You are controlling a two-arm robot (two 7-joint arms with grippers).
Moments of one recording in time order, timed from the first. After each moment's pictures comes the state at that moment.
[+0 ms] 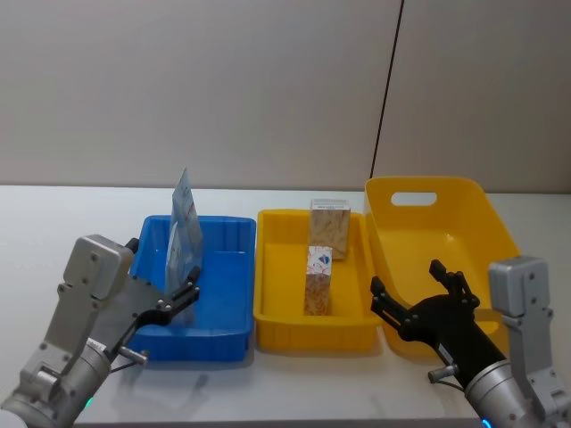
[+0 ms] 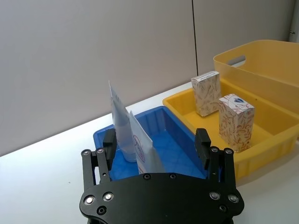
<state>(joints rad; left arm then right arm) -0.24 0.38 0.45 -1.62 -0.21 0.01 -0.02 -0.01 0.34 -0.23 -1.77 0.29 0.03 0.07</state>
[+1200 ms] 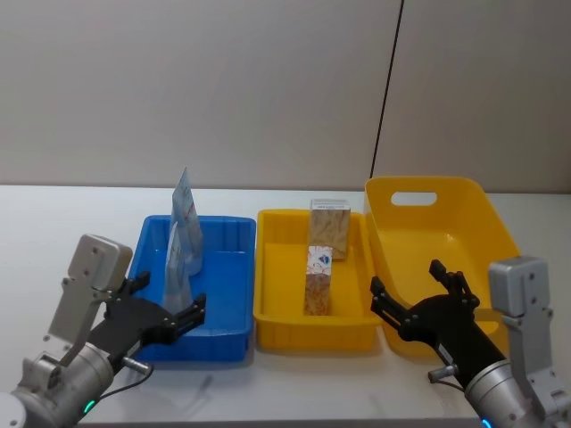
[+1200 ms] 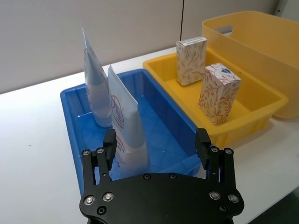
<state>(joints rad) -0.26 0.35 0.41 -1.59 -0.33 0.20 -0.13 -0.01 0.34 -0.23 -1.77 0.29 0.03 0.07</state>
